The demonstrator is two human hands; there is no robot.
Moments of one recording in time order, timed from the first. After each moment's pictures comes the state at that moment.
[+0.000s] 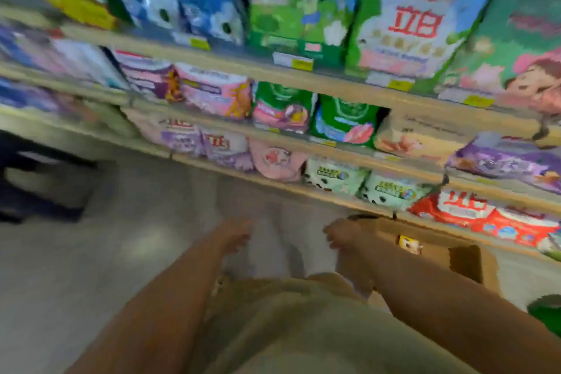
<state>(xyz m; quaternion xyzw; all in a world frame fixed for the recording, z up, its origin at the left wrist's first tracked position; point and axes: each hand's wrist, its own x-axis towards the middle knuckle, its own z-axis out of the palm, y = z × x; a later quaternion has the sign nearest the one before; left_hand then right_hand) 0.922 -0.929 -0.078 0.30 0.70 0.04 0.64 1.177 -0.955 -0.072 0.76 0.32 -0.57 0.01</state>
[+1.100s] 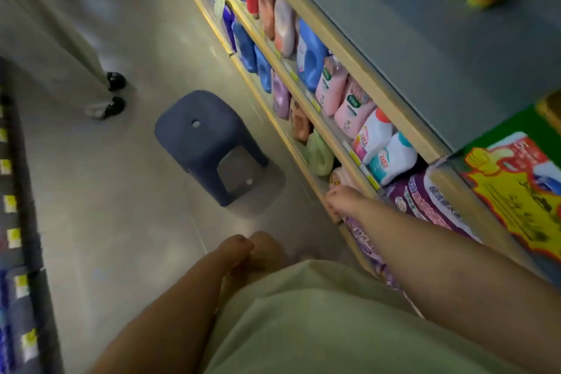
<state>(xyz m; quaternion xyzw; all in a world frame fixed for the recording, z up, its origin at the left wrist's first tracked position) 0.291 -0.712 -0.089 0.03 0.82 0.15 0.56 0.425 -0.487 -0.072 0.50 0.68 -0.48 0.23</state>
